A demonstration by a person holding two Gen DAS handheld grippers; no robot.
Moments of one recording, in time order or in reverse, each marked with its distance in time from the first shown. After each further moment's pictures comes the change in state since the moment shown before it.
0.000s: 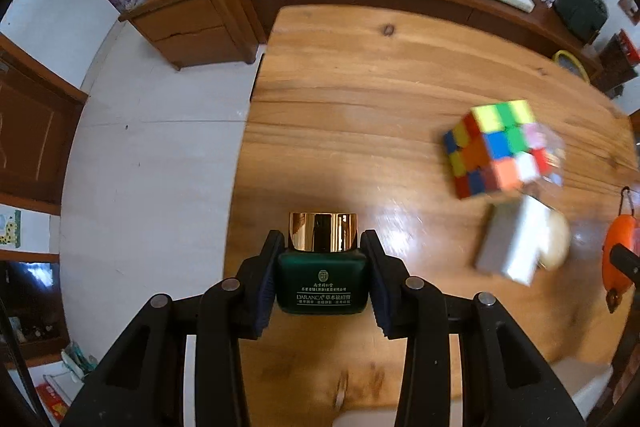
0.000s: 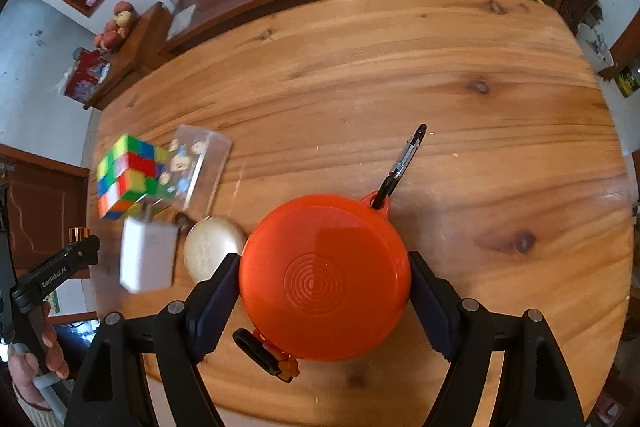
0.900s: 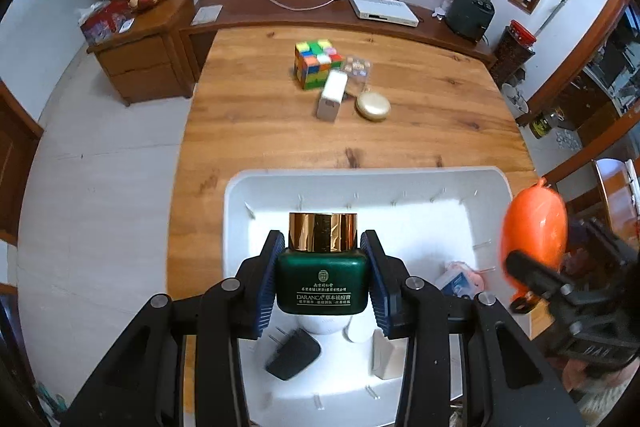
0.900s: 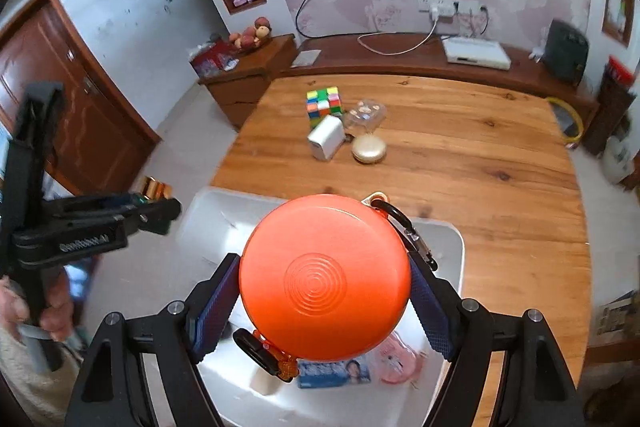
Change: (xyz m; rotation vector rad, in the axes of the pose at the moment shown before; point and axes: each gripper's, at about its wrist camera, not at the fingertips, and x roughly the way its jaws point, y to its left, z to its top) left arm -0.130 -0.035 -0.196 0.119 -0.188 -0.244; right arm -0.145 0.061 -0.232 -0.354 -0.297 0.092
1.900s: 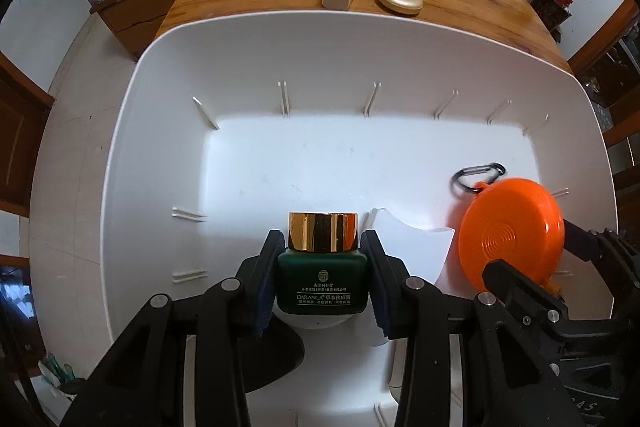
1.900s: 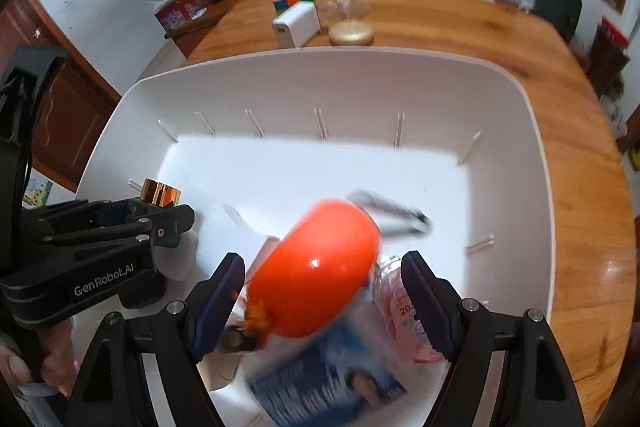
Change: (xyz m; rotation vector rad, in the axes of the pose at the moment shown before) left arm 0.096 -0.017 -0.052 -0.019 0.153 0.106; right arm 0.096 -0.013 -0.065 0.079 0.171 -0.020
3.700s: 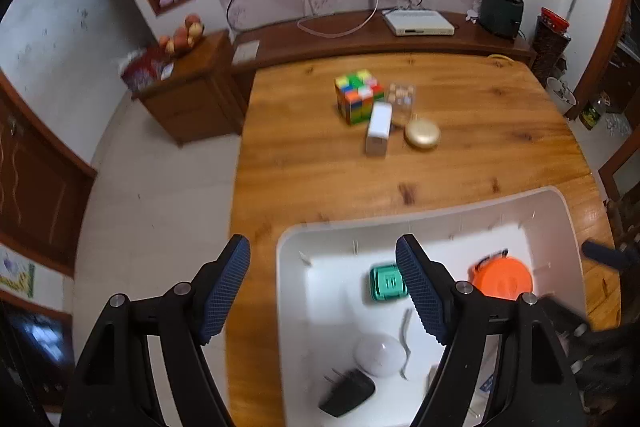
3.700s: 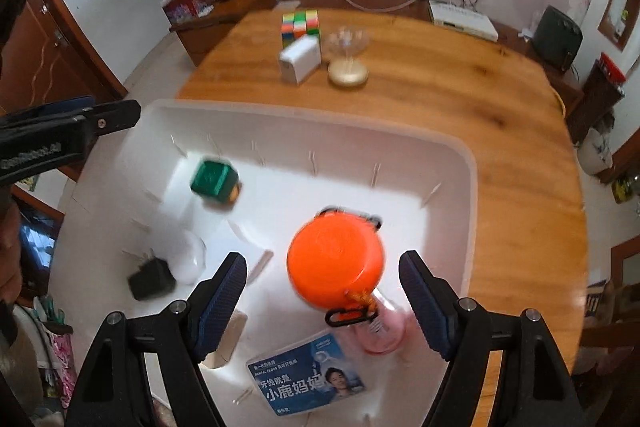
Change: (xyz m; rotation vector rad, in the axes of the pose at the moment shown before) left arm -0.116 0.013 0.070 0.101 -0.275 0.155; right arm -0.072 0.006 0.033 -0.117 -0.058 -0.094
